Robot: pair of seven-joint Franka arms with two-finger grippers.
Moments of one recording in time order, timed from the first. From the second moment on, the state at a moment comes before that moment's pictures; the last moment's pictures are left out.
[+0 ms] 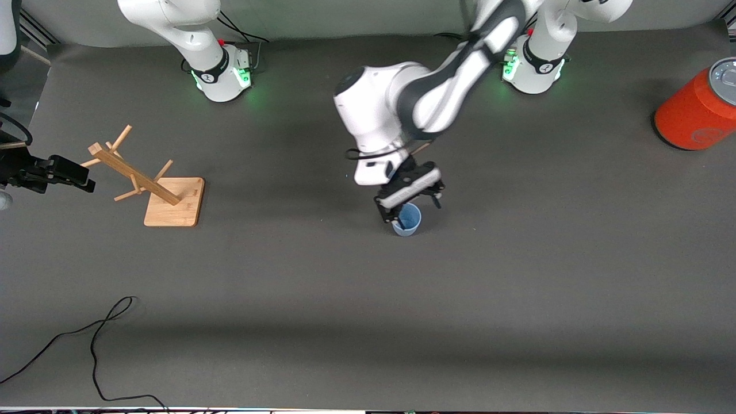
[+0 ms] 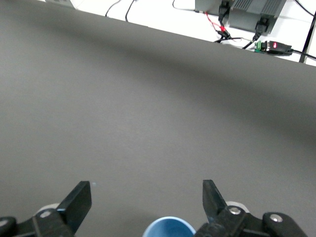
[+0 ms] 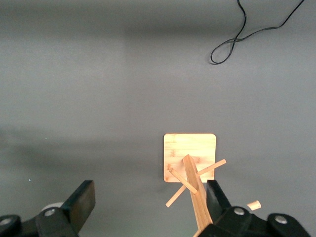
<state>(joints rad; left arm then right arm) -0.54 0.46 -0.29 -1.51 0.73 1.89 -1.52 0.01 0.09 -0.06 -1.50 0.01 1.56 -0.02</state>
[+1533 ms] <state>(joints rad) -0.12 0.05 0.13 -1.58 0.05 1.54 -0.08 0.01 0.09 -0.06 -1.50 0.01 1.56 -0.02</state>
